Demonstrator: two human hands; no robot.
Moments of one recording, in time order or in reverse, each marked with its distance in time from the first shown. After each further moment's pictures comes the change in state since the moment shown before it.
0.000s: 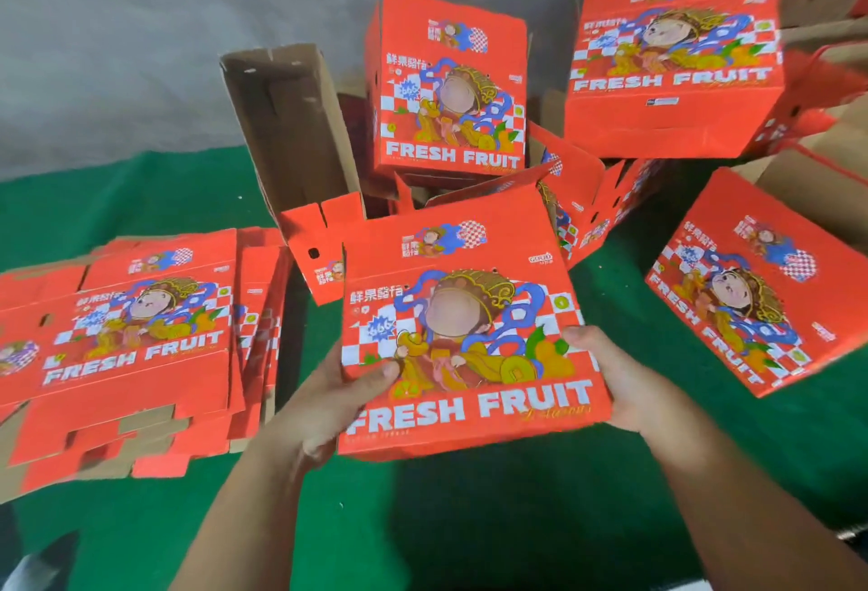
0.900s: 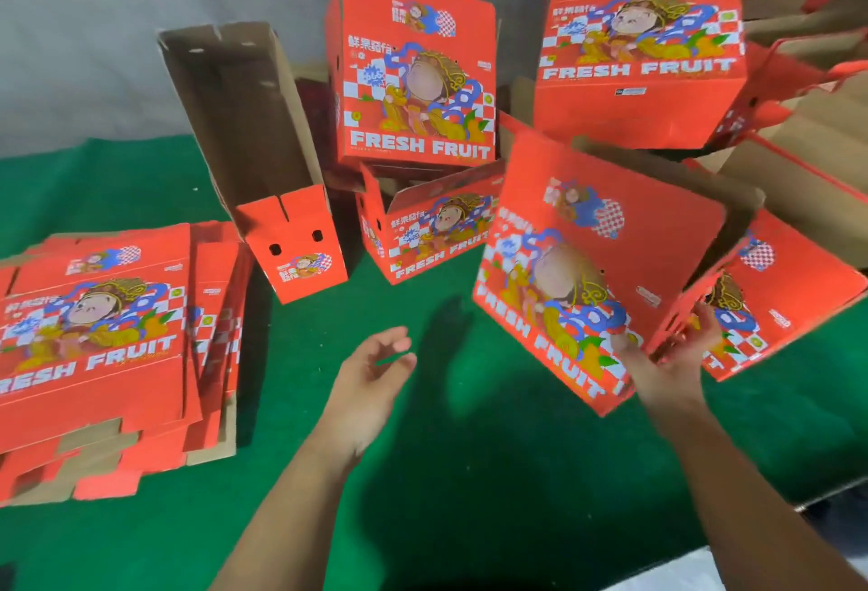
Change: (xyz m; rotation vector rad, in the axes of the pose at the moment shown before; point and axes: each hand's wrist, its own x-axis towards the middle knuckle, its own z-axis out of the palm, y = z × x) left_hand 0.039 -0.029 0.061 0.296 0.213 0.196; right_hand 0.004 0.034 -0.096 -0.207 0.769 -0.751
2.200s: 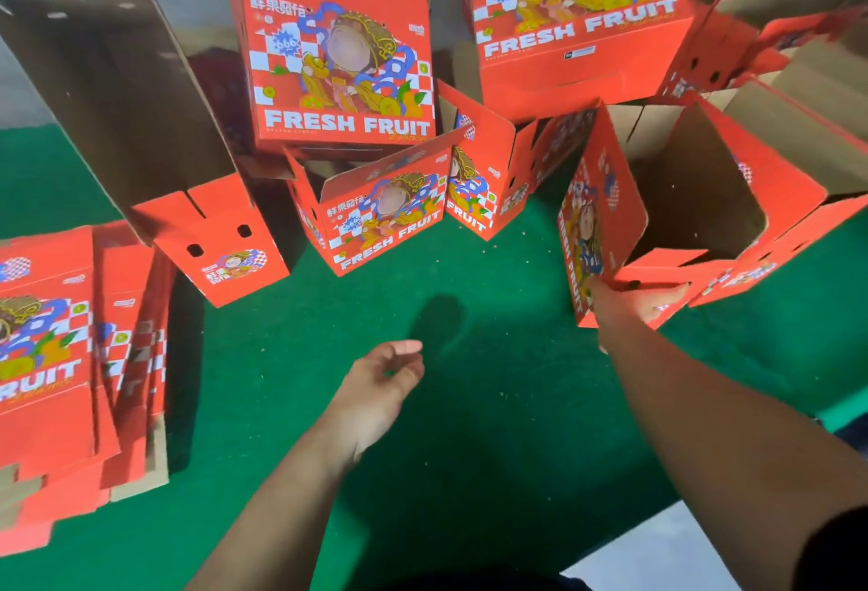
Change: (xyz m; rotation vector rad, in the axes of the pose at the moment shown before) left_hand 0.021 0.002 0.064 0.178 -0.231 -0.175; right_hand 0.117 0.051 0.000 -0.108 0.318 0.623
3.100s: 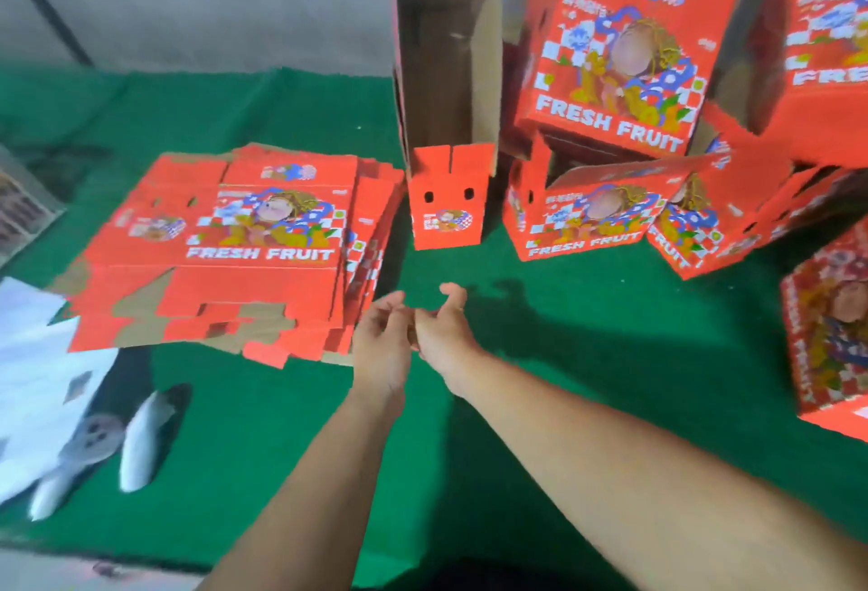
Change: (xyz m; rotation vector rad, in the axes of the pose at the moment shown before) left_hand -0.055 -0.061 -0.128 -0.635 0.792 0.037; right_hand -0.386 0.078 0.209 -0.417 -1.051 -0.235
